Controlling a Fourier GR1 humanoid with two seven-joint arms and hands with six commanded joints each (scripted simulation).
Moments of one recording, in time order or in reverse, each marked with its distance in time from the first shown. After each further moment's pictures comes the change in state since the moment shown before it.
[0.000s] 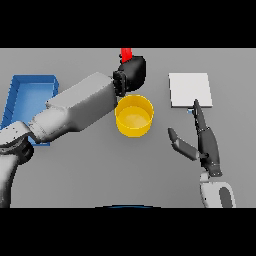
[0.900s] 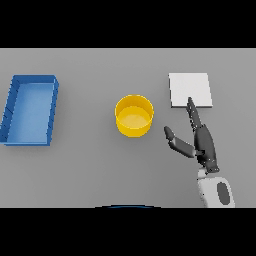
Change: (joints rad) left arm -0.277 0.320 0.840 0.535 0.619 -0.007 0.181; right arm -0.046 -0.011 0.008 0.054 -0.011 0.029 -0.039
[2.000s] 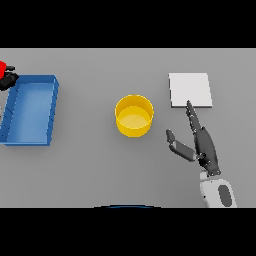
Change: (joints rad) left arm 0.948 -0.035 0.301 -0.642 0.564 0.373 0.465; right arm 0.022 -0.029 0.010 0.010 0.008 0.025 -0.040
